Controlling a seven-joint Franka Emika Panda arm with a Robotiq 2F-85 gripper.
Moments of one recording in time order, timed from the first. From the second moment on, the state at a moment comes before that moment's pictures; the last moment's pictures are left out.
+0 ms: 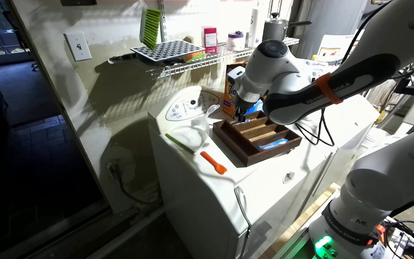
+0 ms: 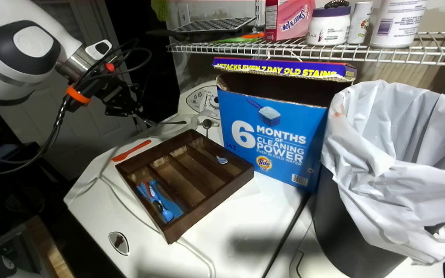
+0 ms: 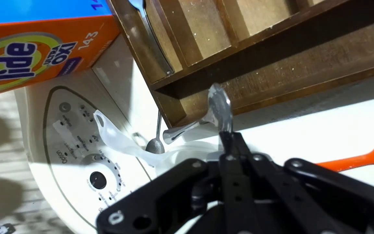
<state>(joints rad) -0.02 -0.49 0.15 -2.75 -0.53 2.70 -0.36</state>
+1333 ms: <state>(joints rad) 0.13 -0.49 0.27 -2.75 -0.50 2.55 -0.07</state>
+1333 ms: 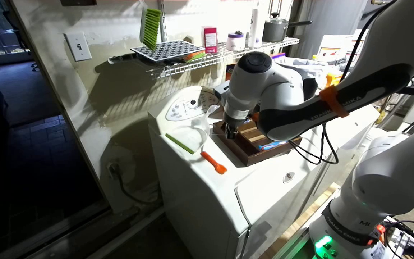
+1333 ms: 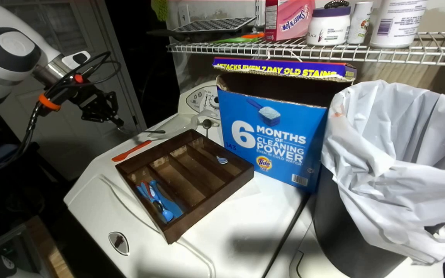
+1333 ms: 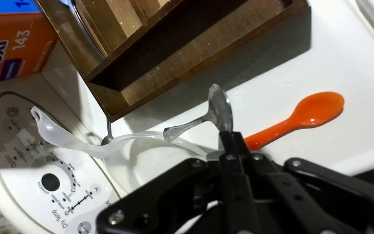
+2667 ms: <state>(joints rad) 0.14 -0.39 0.29 -2.76 -0.47 2.59 0.08</state>
